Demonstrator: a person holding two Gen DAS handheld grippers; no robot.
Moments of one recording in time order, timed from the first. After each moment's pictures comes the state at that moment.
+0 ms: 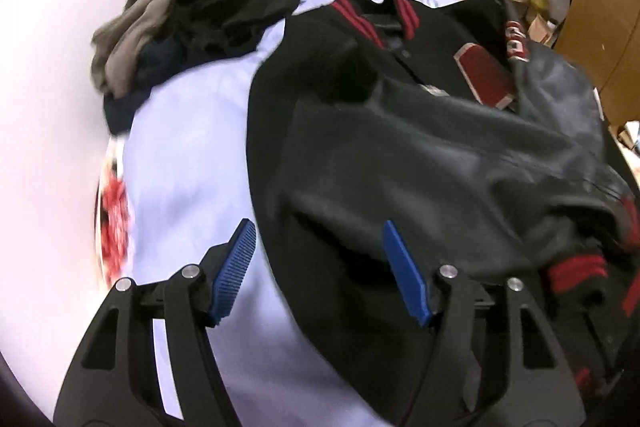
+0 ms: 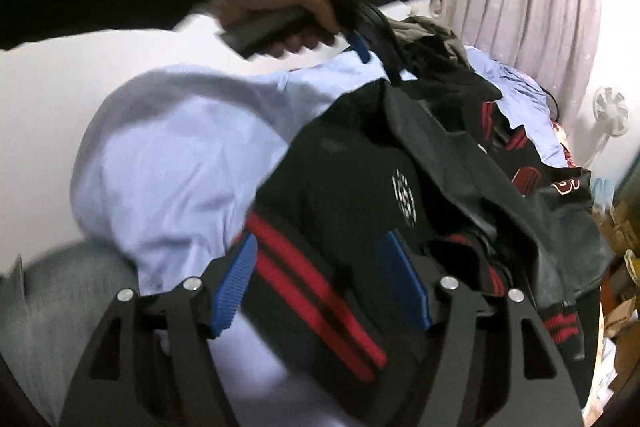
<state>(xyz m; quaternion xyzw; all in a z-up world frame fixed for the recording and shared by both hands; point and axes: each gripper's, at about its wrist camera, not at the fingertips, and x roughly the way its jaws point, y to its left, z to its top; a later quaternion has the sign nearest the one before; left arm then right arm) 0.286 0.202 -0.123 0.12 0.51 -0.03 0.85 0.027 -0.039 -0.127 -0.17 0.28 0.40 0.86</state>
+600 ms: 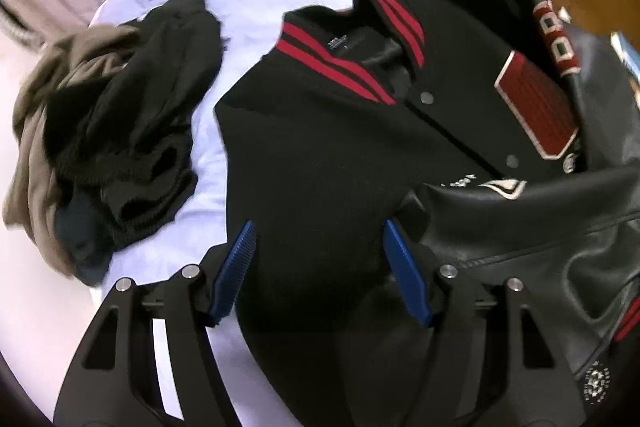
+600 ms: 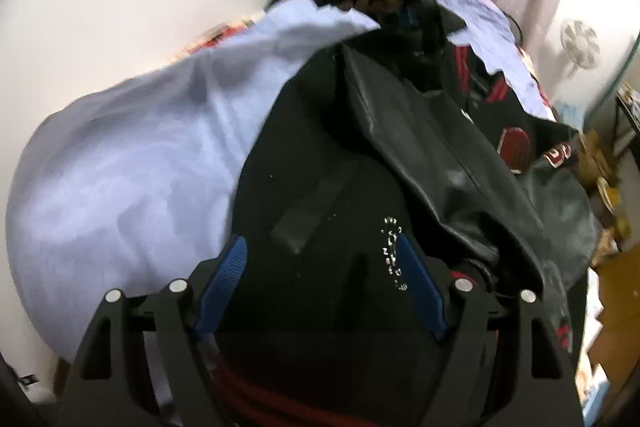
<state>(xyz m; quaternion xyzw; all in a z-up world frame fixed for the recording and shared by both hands) 0.479 0.165 -0.162 0.26 0.53 -0.15 0.80 0.107 0.060 -0.116 -0.19 0.44 0.25 0.84</state>
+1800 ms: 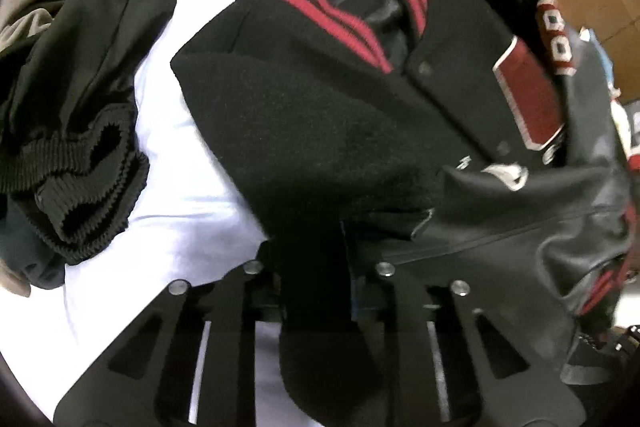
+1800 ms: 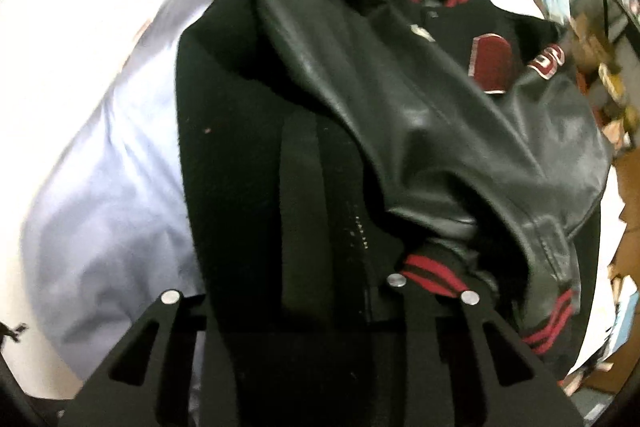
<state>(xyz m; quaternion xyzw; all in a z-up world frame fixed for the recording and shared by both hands) 0.547 0.192 -0.173 0.18 0.64 -0.23 0.71 0.216 -0.019 -0.116 -0.06 0.59 0.20 0.78</state>
